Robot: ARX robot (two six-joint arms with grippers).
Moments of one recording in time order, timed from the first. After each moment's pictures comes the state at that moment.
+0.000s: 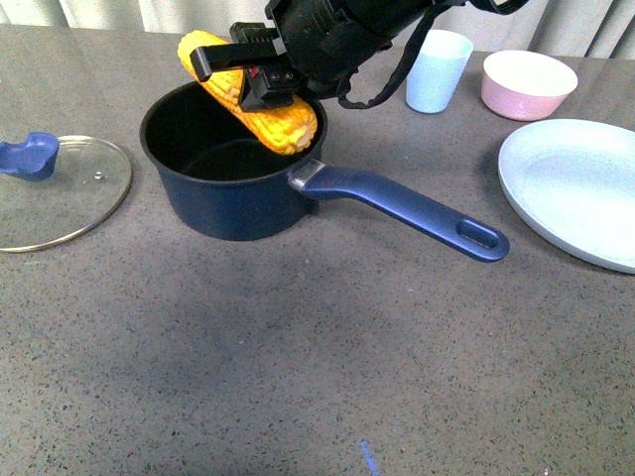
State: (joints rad) left arm 0.00 0.01 0.02 0.00 0.00 -0.01; right arm 0.54 2.18 1.58 -0.12 -0.25 -0.03
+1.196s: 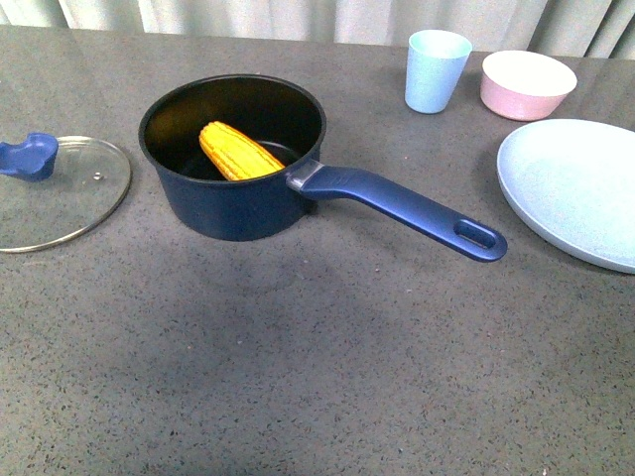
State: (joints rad) left arm 0.00 0.02 0.02 0.00 0.00 -0.01; right arm 0.29 1.59 1.04 0.32 0.07 0.14
